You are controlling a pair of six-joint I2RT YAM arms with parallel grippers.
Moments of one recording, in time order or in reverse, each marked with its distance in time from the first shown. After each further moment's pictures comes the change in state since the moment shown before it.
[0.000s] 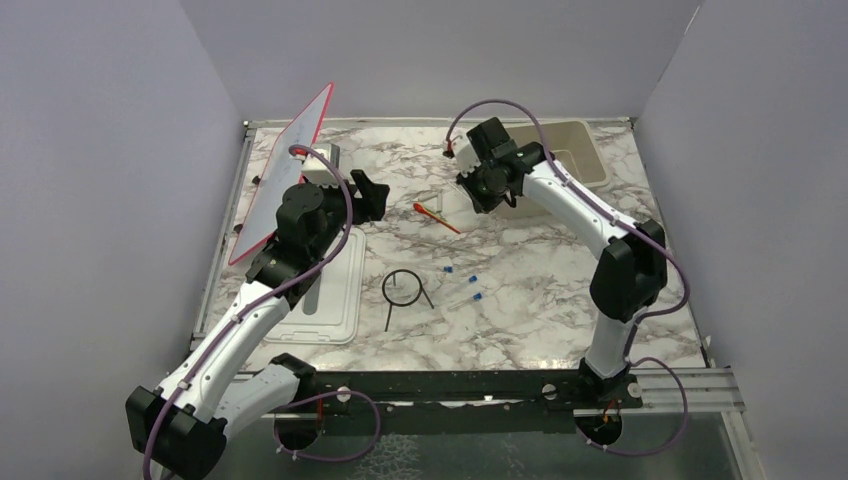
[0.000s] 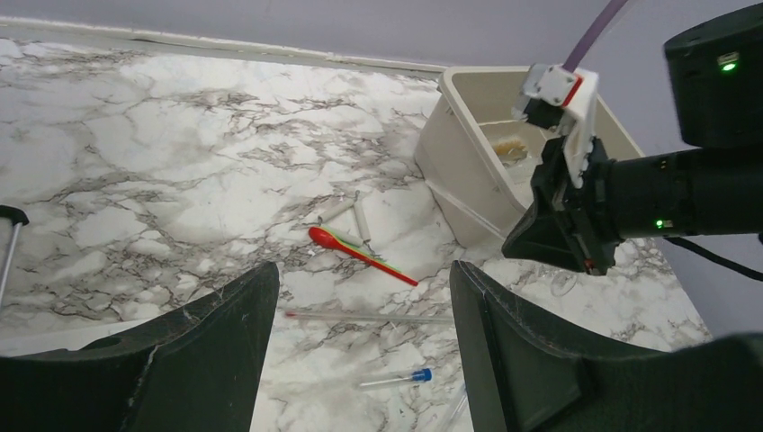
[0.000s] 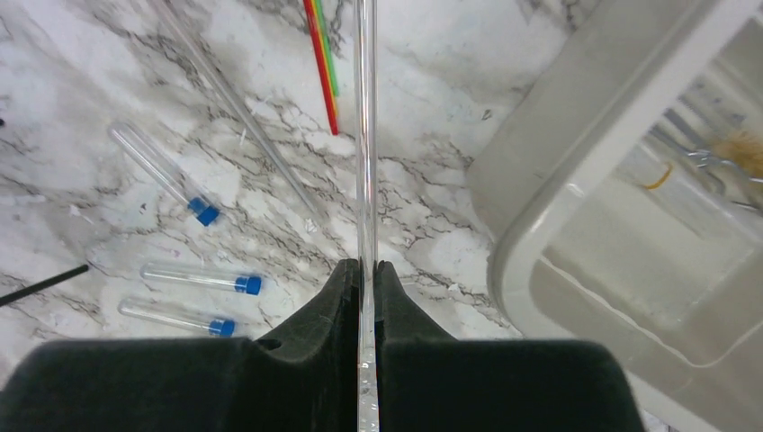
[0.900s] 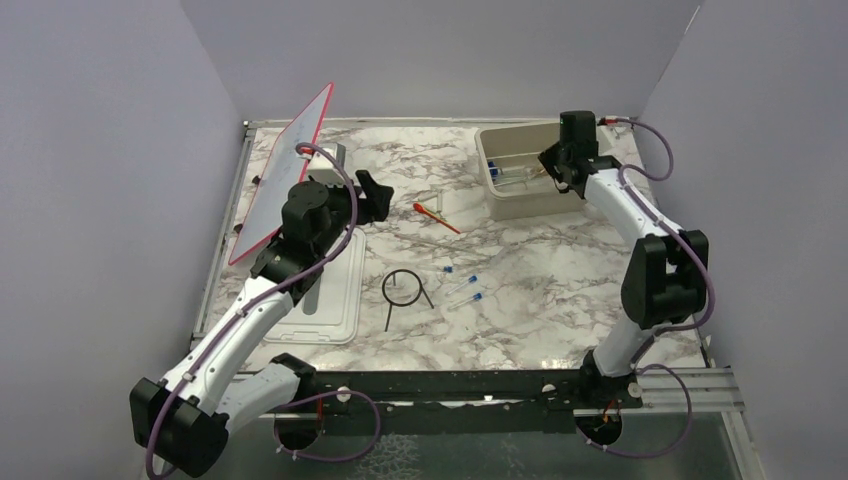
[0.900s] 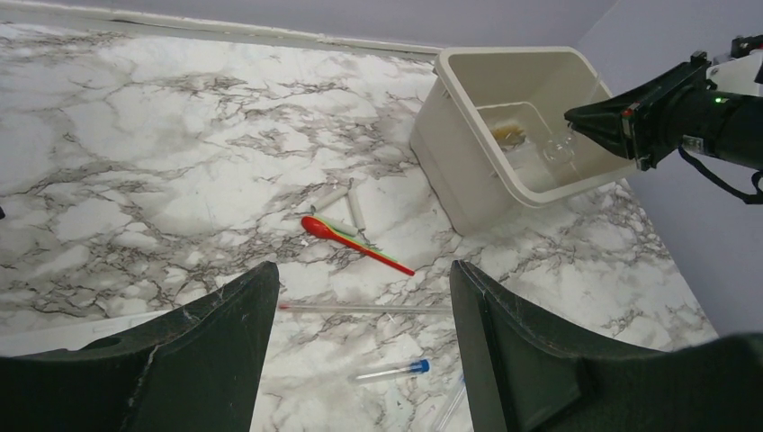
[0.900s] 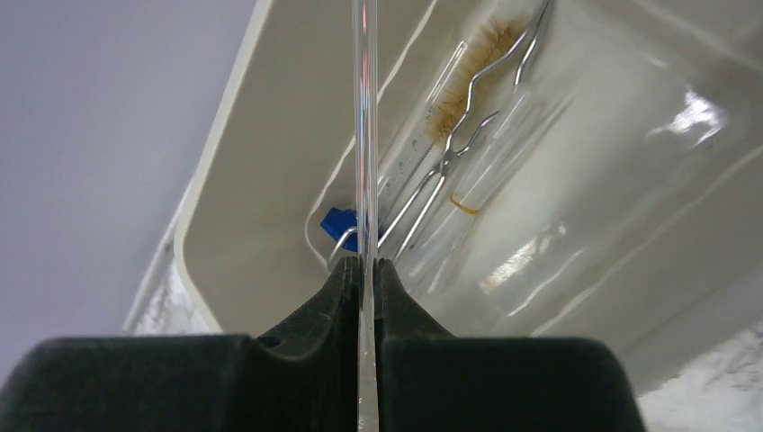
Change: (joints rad) left arm 0.000 0.029 -0.001 0.007 0.029 -0.006; right arm -0.395 -0.169 -0.306 0.571 0.280 1.188
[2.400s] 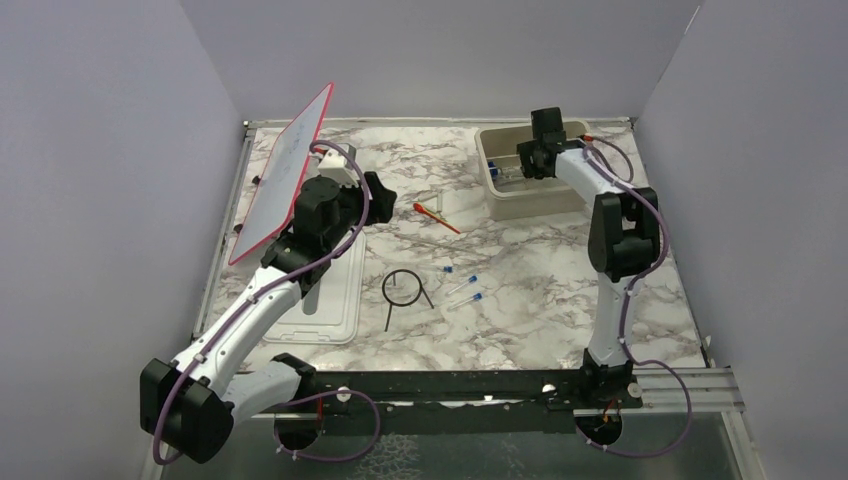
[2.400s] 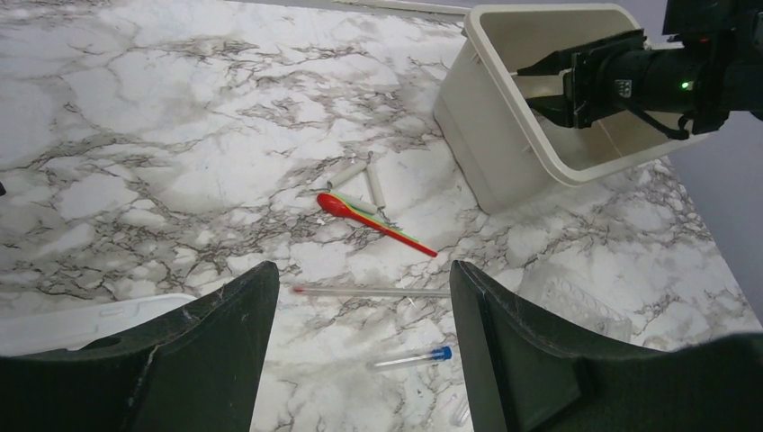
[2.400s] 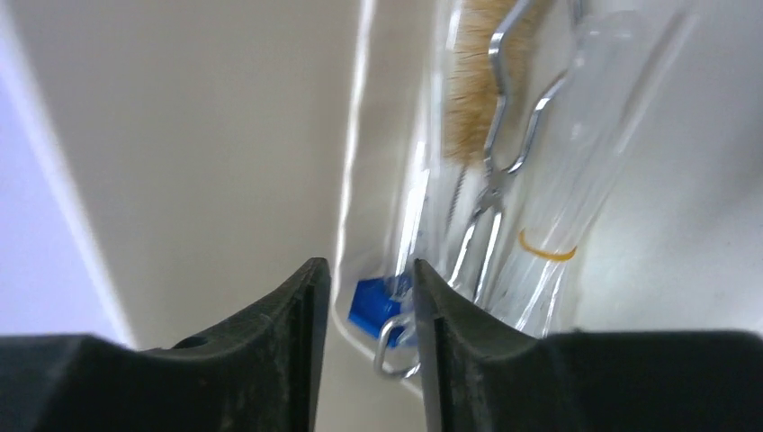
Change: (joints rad) left arm 0.000 0.082 -0.002 -0.005 -0.003 0.029; right arm 0.021 0.436 0.292 -0.082 0.020 0.542
